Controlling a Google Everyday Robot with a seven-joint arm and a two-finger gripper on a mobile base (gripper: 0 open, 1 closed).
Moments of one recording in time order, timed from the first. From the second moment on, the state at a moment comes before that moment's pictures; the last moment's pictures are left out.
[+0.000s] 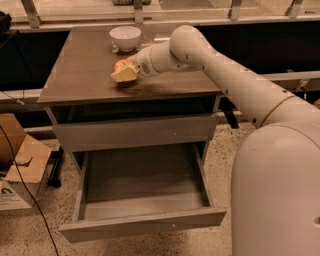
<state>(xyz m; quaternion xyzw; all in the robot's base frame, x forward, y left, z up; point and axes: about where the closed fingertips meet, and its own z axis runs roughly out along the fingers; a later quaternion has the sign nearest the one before) 0.784 0.103 0.852 -0.47 0.71 0.26 0.46</state>
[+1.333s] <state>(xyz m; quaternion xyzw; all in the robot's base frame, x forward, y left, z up) 0.617 0.087 0.875 -0.62 0.62 0.30 0.38</state>
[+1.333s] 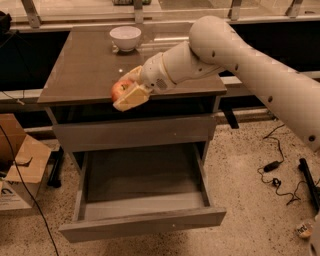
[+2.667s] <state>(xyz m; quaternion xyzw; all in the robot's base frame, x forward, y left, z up) 0.523 0.064 0.757 -0.58 0.64 0.37 0.34</state>
